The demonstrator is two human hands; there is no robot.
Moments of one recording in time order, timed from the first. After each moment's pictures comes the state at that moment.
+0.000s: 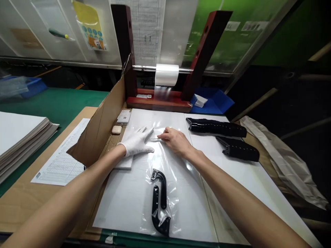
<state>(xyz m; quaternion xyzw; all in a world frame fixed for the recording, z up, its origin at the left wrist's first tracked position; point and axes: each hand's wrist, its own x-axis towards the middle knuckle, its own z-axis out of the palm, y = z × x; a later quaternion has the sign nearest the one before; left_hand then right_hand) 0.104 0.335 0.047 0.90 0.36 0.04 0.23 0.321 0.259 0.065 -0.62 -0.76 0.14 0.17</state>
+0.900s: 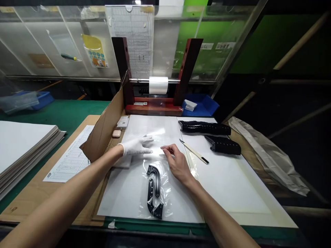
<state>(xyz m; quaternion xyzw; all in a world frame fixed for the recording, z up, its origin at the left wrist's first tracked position) 0.105 0.289 0.096 0.88 0.35 0.10 0.29 0.301 0.161 0.046 -0.63 -0.60 0.23 0.44</state>
